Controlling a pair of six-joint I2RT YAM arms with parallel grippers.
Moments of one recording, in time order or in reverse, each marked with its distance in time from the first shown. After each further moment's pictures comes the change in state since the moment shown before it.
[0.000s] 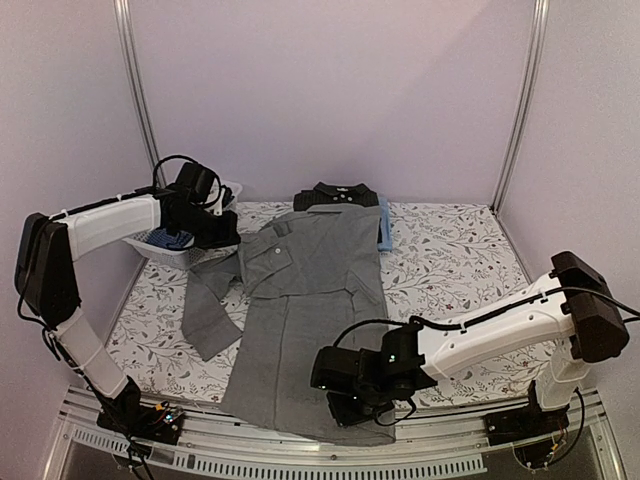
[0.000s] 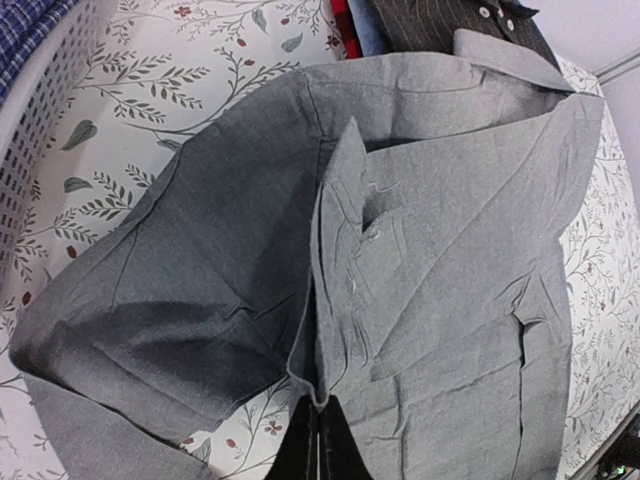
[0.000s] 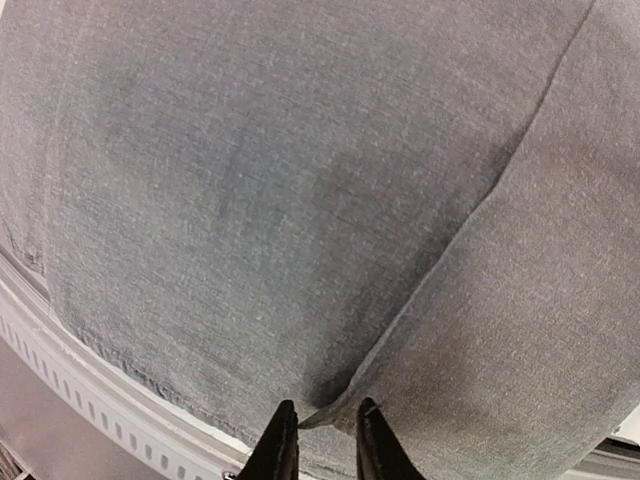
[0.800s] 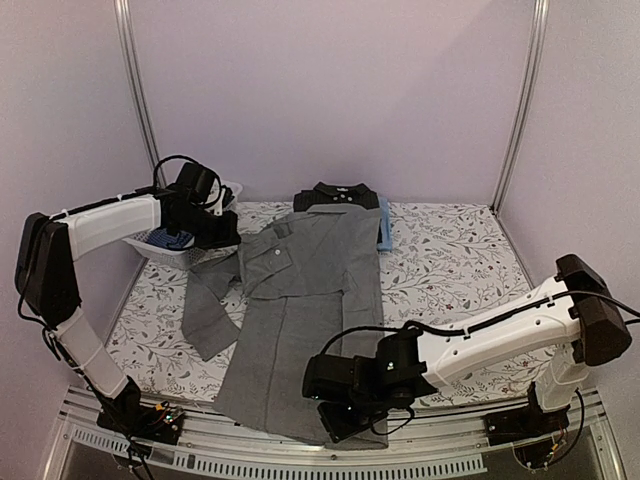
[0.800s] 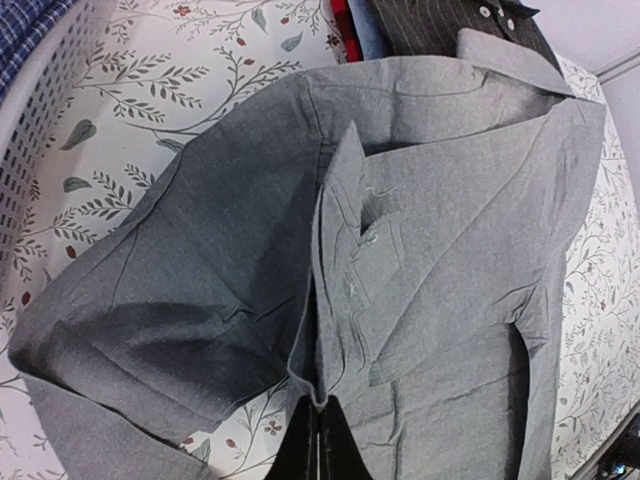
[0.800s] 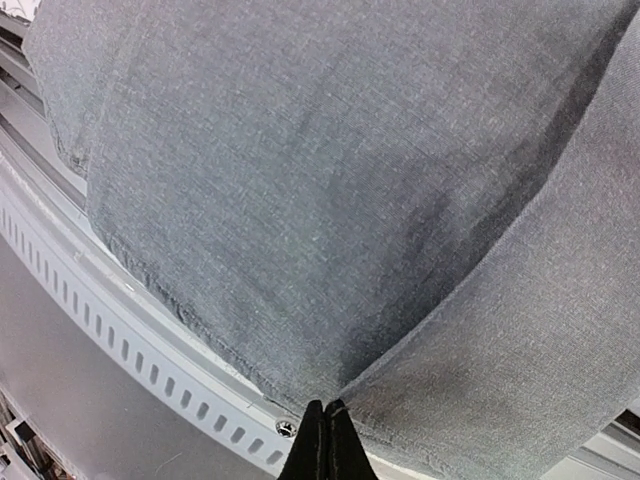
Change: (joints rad) left arm -0.001 0.002 0.000 0.000 0.000 0.000; right arm 0.056 0.000 0.063 -0.034 -0.075 -0.054
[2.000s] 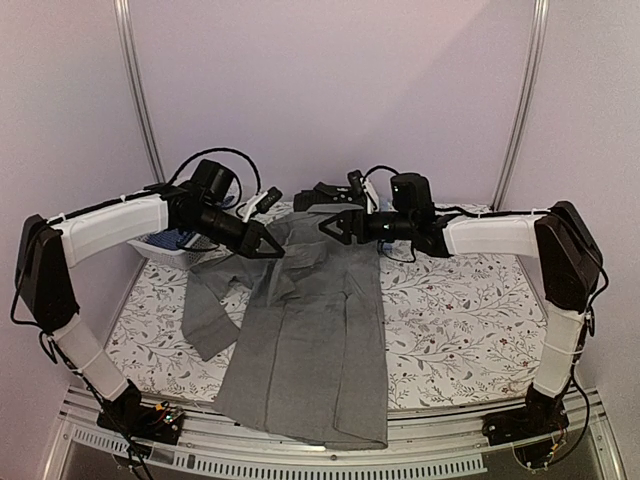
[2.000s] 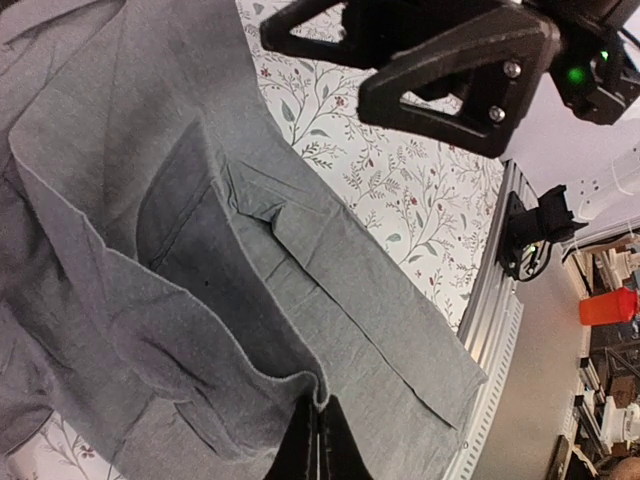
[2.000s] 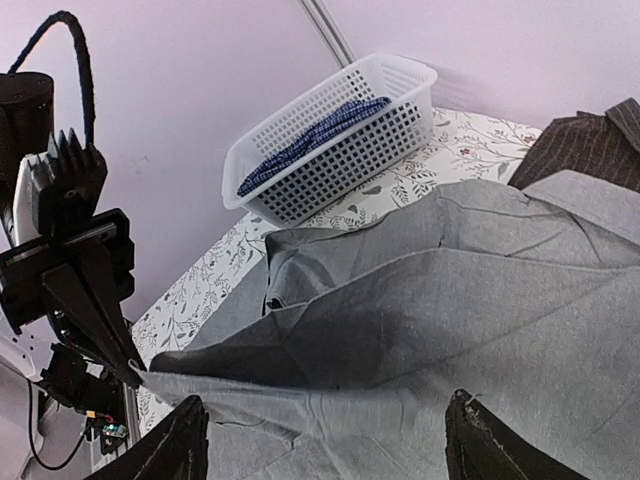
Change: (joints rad) left arm -0.127 -0.027 0.039 -0.057 0.542 0.327; right arm -0.844 0.062 0.073 0.915 -0.440 -0.617
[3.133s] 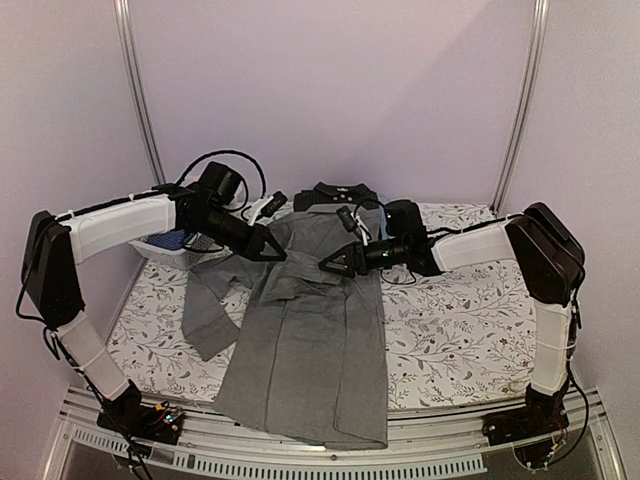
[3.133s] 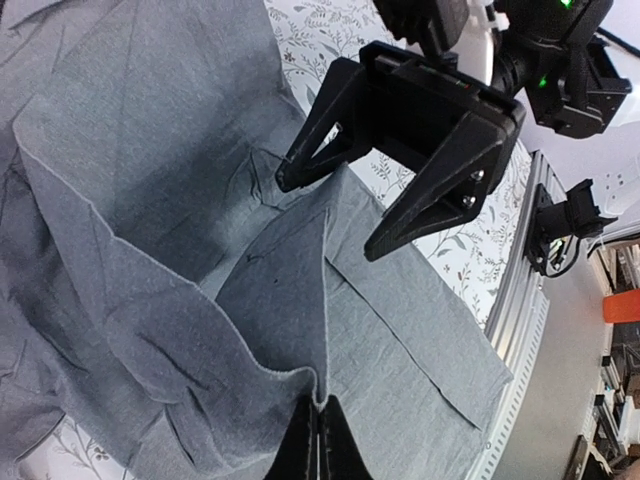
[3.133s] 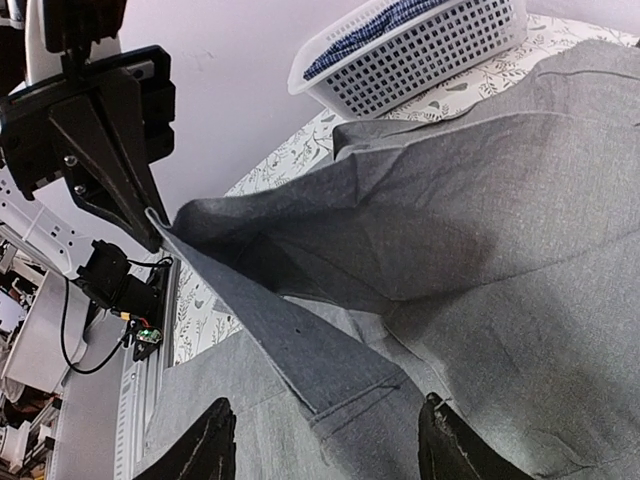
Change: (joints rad) left arm -0.026 0.043 0.018 -0.015 -0.066 0.031; right arm -0.008 0.156 -0.045 0.118 -0.332 -0.066
